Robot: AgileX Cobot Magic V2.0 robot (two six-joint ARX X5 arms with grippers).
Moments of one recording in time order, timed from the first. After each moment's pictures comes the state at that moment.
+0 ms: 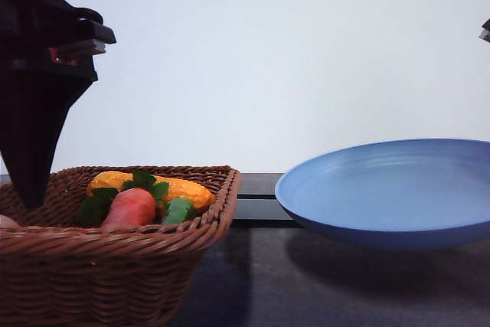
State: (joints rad) left_arx -0.70 1.32 0.93 -1.00 0.05 -0.46; right_arx 0.07 0.99 0.58 -0.53 -0.41 0.29
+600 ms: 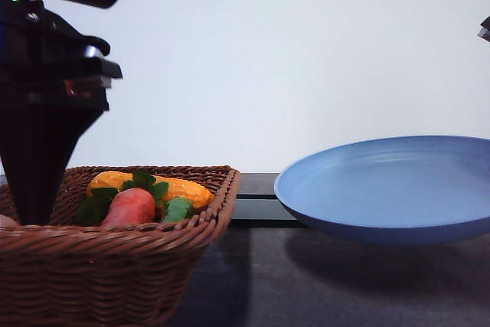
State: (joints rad) left_arx -0.70 1.41 0.93 -1.00 0.03 -0.47; right_arx 0.07 0.99 0.58 -0.52 -0.41 0.29
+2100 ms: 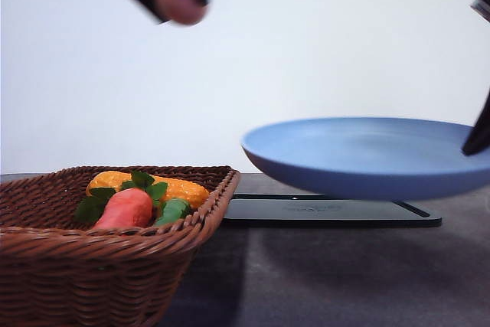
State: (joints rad) left_arx -0.83 1.40 1.43 -0.90 -0.01 -0.31; right_arx 0.10 0.99 0.58 -0.48 -0.58 0.35
